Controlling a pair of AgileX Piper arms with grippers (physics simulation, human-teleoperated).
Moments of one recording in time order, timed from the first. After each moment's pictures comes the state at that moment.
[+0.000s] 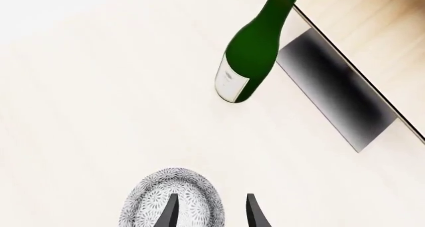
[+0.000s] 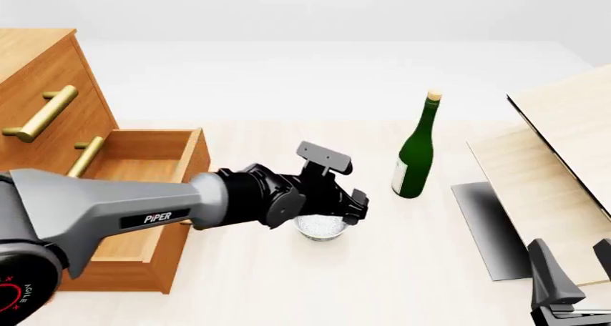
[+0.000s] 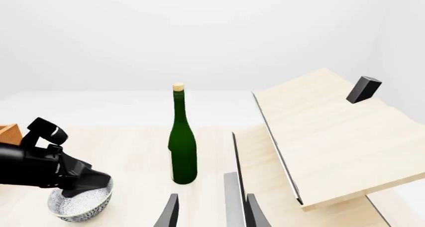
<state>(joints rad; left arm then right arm) -0.79 1.93 -1.22 0.07 -0.20 0.00 0.01 -0.01 0.01 0.00</state>
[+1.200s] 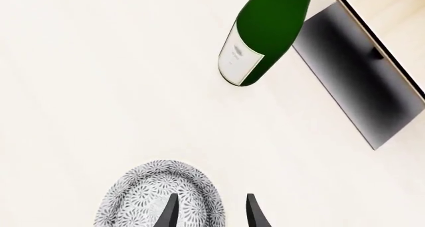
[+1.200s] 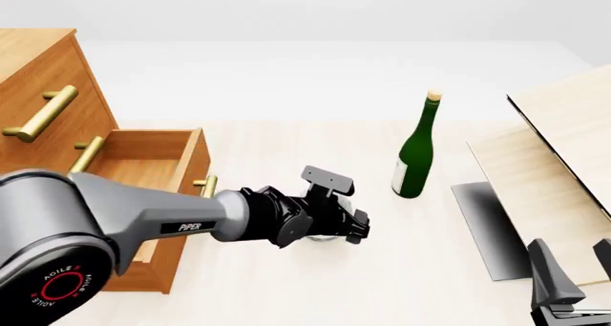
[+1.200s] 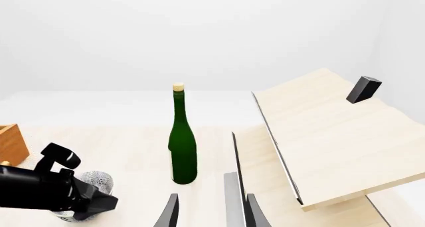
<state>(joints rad) -0.81 2.03 -1.20 -0.01 -0.28 0.00 0.01 -0.01 0.01 0.00</state>
